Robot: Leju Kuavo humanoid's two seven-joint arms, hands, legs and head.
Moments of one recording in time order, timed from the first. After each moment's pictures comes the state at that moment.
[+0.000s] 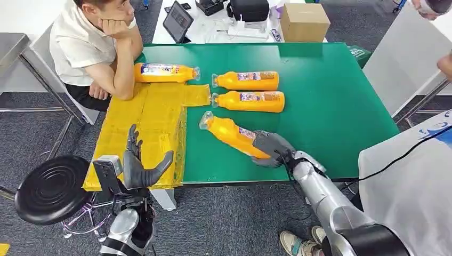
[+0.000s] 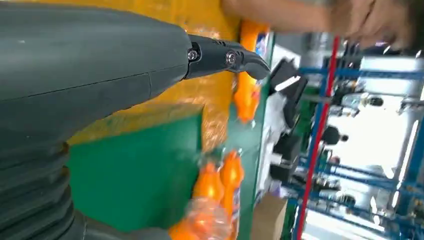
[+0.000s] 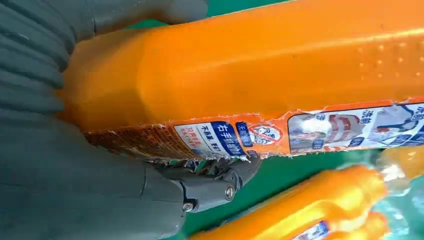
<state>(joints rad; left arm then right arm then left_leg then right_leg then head) -0.11 -0.18 -0.38 -1.38 0.11 0.32 -0.35 -0.67 -0.03 0.33 -0.48 0.68 0.13 -0.37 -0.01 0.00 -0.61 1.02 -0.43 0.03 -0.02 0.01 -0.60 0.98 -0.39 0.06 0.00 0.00</state>
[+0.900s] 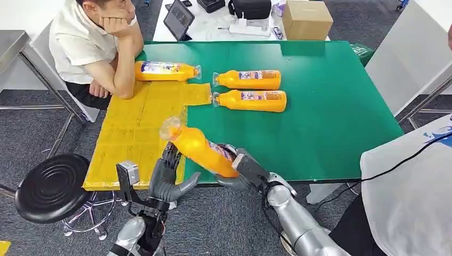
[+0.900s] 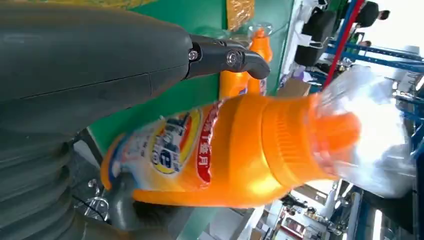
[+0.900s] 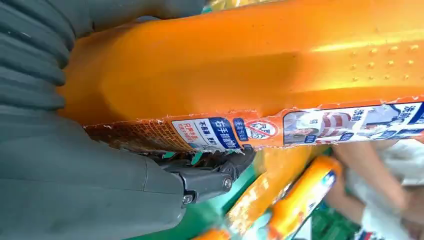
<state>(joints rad) -0.09 -0.15 -0.50 -1.35 0.29 -0.04 -0.31 -0.41 0.08 0.46 -0.87 0.38 0.14 -0.52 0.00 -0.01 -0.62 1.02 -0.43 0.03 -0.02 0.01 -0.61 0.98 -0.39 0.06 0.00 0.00</state>
